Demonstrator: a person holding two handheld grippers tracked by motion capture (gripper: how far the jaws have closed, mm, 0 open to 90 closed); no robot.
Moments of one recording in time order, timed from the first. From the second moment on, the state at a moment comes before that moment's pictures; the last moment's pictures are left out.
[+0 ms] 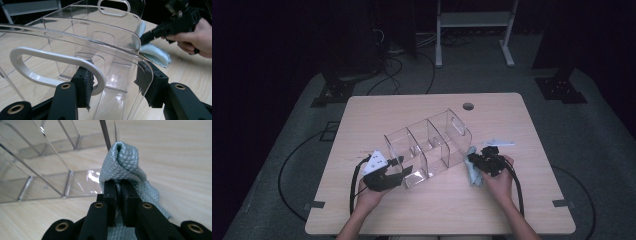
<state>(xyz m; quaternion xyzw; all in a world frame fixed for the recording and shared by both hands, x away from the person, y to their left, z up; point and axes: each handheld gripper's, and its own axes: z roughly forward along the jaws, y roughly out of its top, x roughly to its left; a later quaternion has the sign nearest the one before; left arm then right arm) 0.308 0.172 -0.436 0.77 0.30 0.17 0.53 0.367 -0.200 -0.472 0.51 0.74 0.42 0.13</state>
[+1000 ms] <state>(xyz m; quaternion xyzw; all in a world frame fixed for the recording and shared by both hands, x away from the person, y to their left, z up) 0.307 0.172 -0.436 0.77 0.31 0.17 0.54 0.350 -0.179 -0.484 0.48 0.76 0.44 0.11</state>
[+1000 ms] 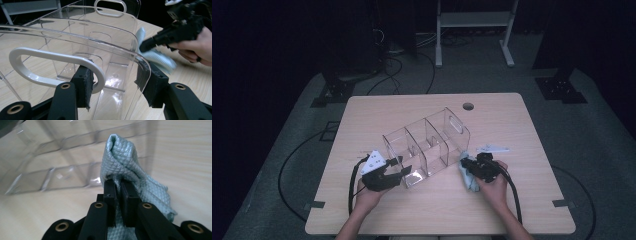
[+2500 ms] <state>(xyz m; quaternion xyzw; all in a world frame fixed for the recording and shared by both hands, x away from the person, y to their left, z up) 0.289 0.151 -0.437 0.77 0.31 0.18 0.53 0.342 -0.160 -0.437 0.43 0.75 0.48 0.13</state>
